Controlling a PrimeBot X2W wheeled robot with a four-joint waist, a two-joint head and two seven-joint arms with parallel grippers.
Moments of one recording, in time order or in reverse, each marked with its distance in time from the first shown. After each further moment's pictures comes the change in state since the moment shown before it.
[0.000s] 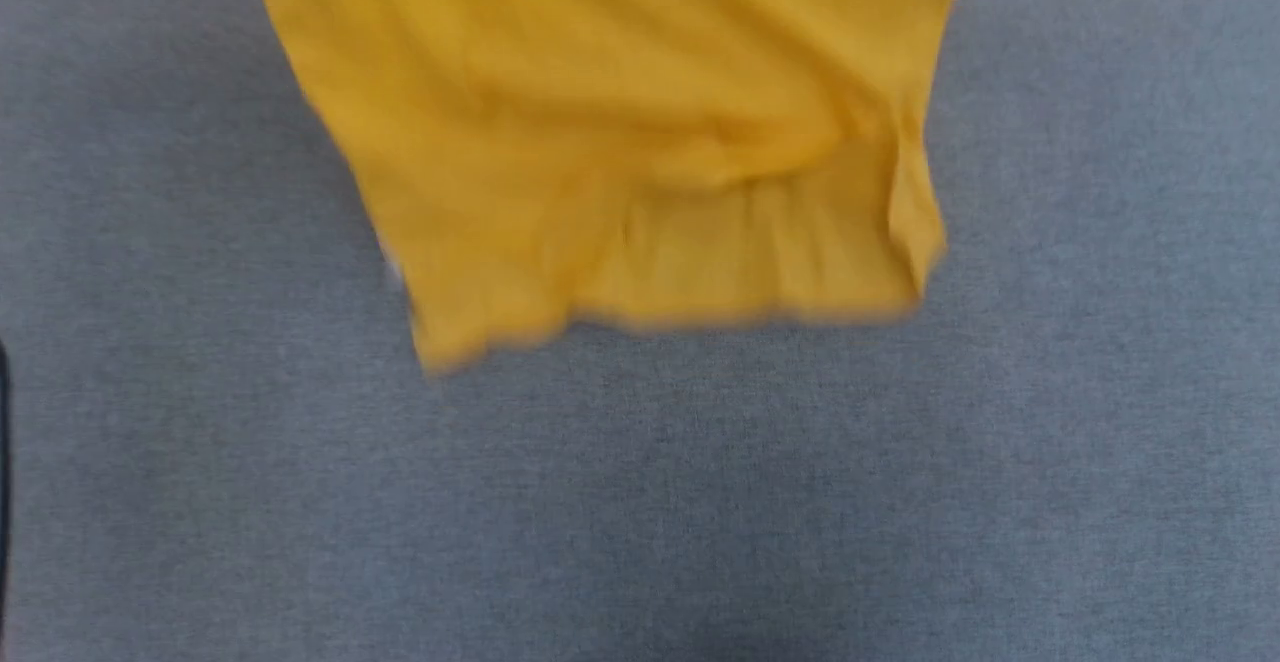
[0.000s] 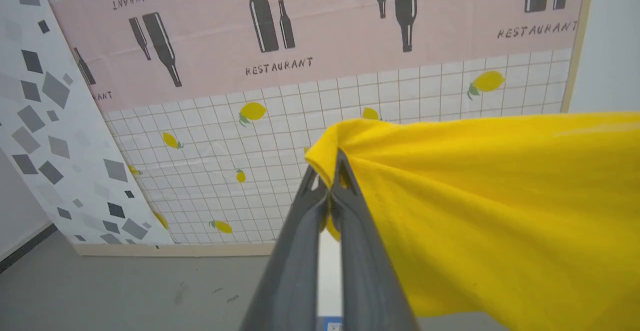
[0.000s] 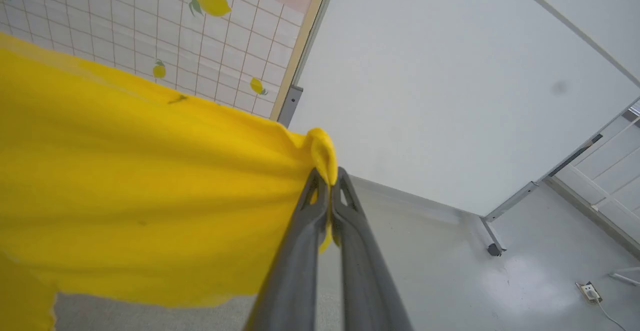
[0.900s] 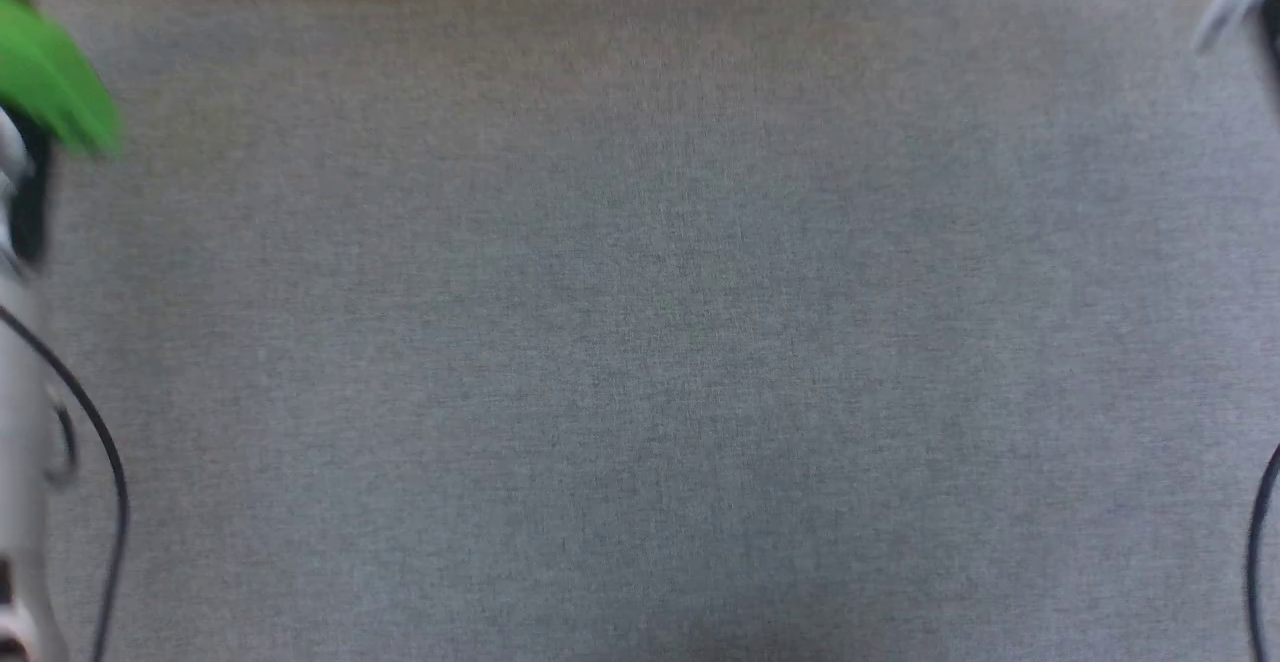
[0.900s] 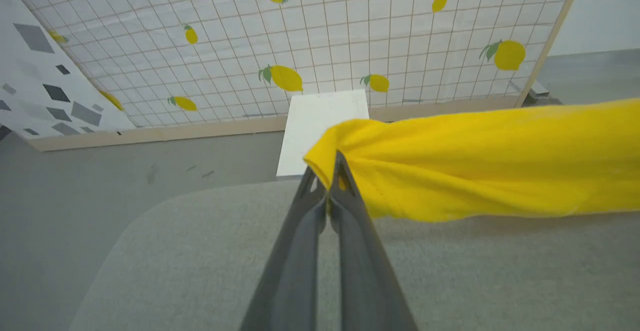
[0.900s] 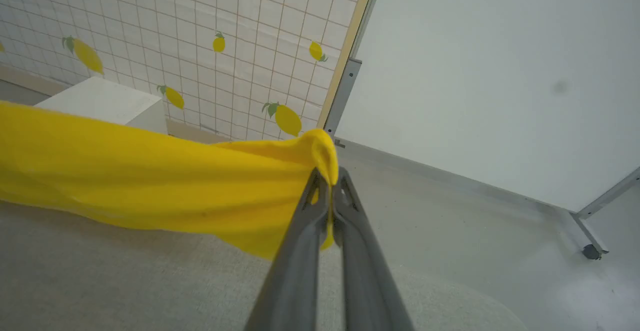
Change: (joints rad) left arm 0.171 -0.039 -0.068 0.324 -0.021 -0.068 -0.144; right arm 0.150 0.080 0.046 0.270 0.057 0.000 -0.444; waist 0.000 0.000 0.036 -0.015
